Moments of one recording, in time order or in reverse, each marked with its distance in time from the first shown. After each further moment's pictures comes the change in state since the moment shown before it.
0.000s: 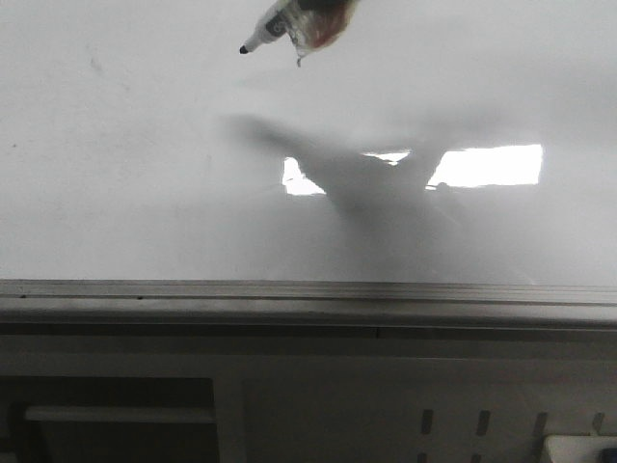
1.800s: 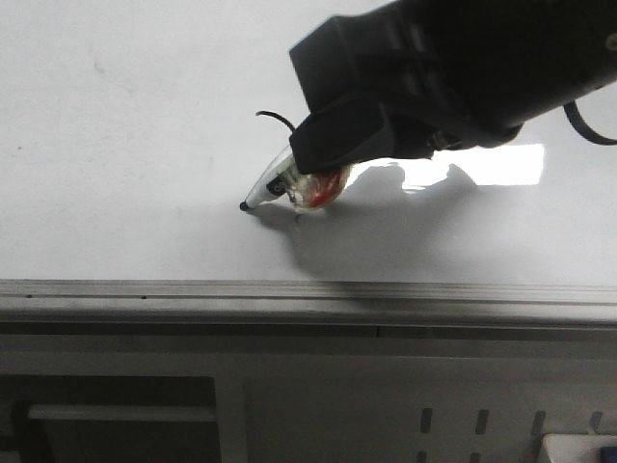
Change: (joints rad) left arm 0.000 0.000 0.000 -0.082 0.003 0.000; right arm -0.048 0.116 0.088 0.184 0.099 0.006
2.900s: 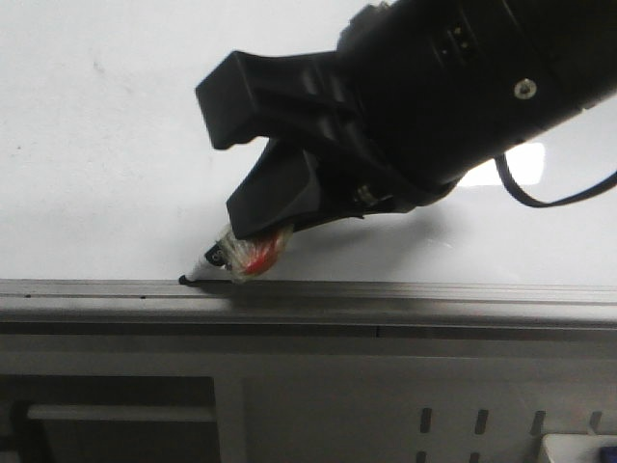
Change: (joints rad) left arm 0.000 0.000 0.000 0.000 0.003 0.000; right arm 0.050 0.095 -0.058 0.149 0.093 0.004
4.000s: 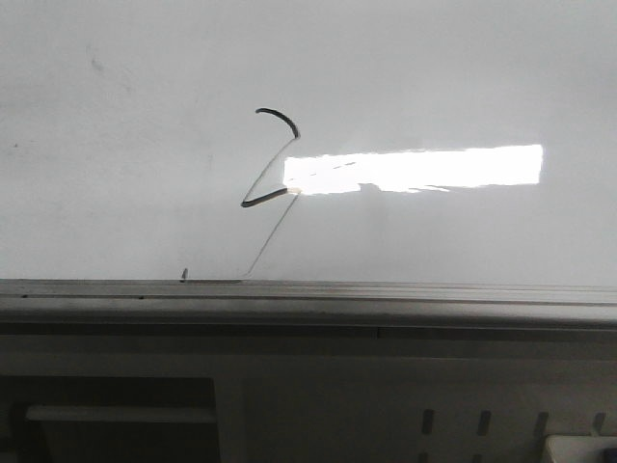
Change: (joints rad) left arm -0.003 0.548 -0.375 -0.305 0.380 0.516; right arm 0.072 -0.318 -0.278 -0.472 0.452 0.000
